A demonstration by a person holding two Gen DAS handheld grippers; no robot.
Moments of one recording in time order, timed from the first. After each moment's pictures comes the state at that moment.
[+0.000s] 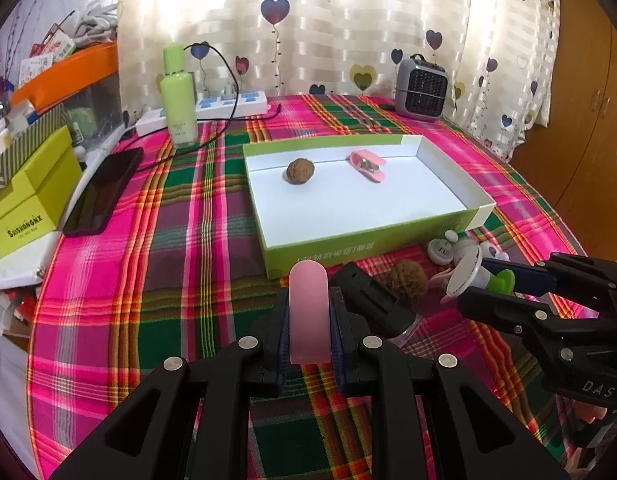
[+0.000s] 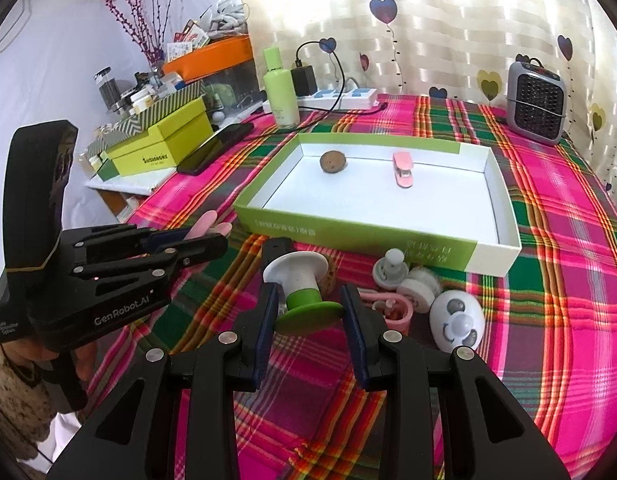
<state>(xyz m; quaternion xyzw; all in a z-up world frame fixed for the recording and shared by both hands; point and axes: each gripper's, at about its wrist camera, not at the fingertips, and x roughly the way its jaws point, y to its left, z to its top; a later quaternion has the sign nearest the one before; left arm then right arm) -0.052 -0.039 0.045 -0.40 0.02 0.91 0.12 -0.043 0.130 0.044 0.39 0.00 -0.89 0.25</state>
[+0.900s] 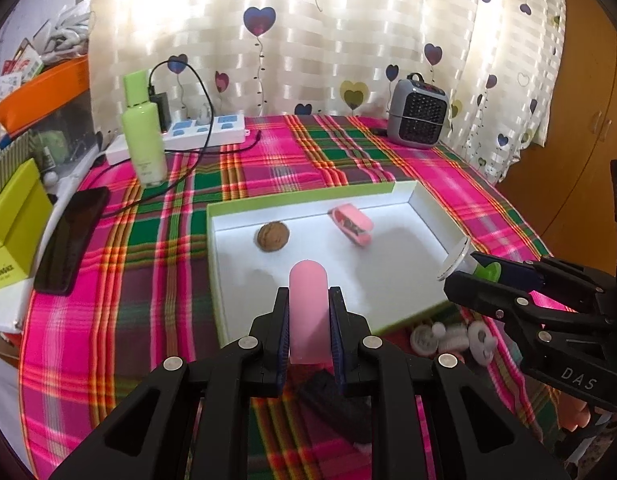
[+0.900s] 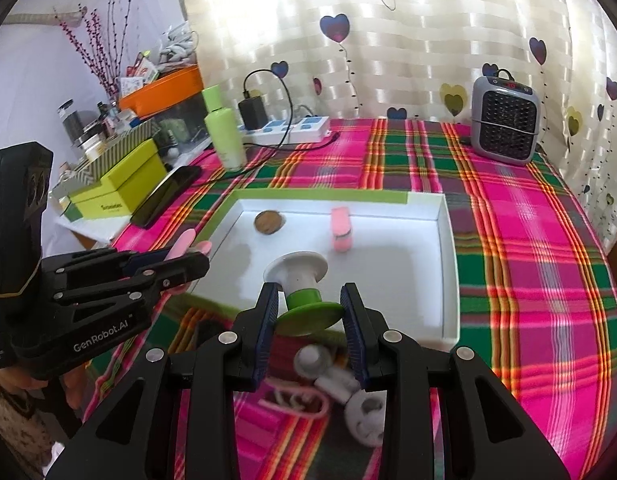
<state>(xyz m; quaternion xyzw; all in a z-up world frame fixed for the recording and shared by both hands) -0.117 -0.012 0.067 -0.40 0.00 0.91 0.14 -0.110 0.159 0.068 0.38 -0.02 -0.90 0.20</state>
